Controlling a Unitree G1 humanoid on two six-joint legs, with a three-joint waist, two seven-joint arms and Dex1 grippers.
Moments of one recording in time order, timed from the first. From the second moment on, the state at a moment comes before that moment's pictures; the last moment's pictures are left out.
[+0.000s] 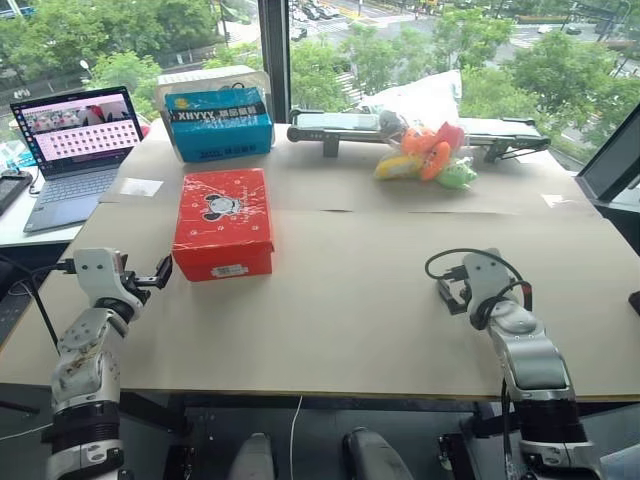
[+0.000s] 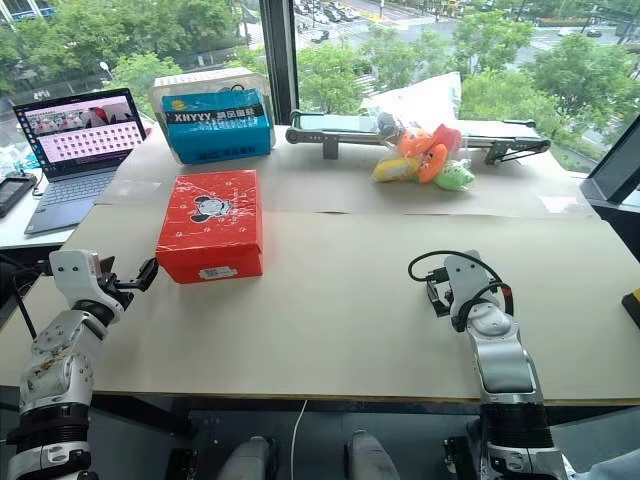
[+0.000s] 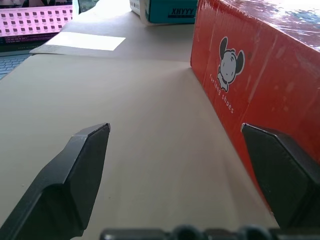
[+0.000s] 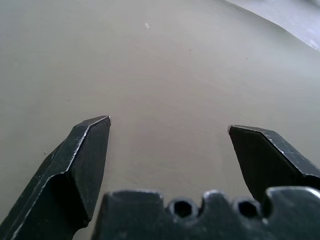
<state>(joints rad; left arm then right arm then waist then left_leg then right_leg) -0.26 0.50 0.41 0.21 -0.35 0.22 -0.34 -0.30 -0.43 -0.10 -0.08 -0.06 0.66 0.21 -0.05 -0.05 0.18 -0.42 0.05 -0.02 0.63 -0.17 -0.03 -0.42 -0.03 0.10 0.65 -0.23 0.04</state>
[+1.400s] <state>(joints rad) -0.11 0.81 0.43 0.21 -0.43 0.26 -0.89 -0.71 -0.37 0.26 0.23 0.10 0.44 0.75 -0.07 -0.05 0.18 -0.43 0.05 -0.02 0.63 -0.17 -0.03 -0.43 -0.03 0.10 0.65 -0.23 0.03</state>
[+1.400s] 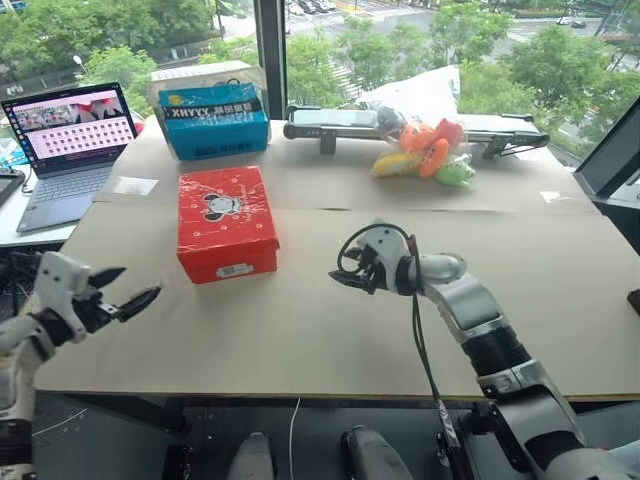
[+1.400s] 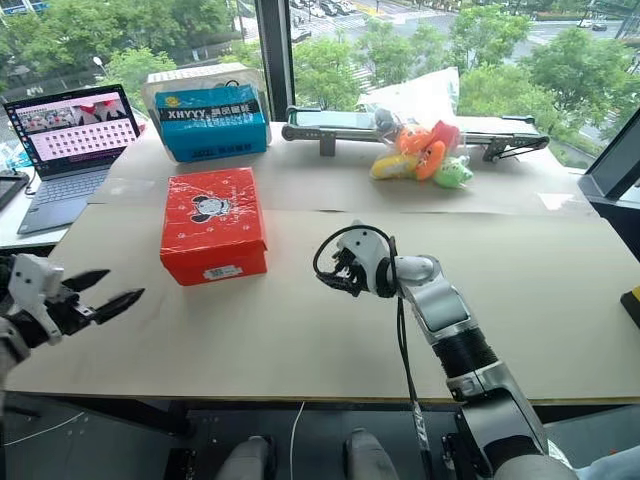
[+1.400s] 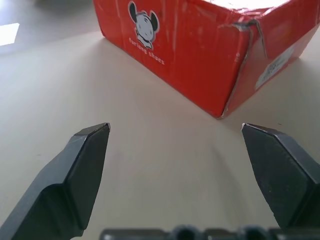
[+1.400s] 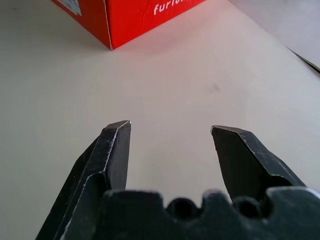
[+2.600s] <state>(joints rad) -0.21 0.79 0.44 0.26 -0.40 0.28 -0.73 -0.87 -0.20 0.23 0.59 -0.03 0.29 0.60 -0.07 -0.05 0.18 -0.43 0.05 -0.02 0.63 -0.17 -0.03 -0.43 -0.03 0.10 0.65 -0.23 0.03</state>
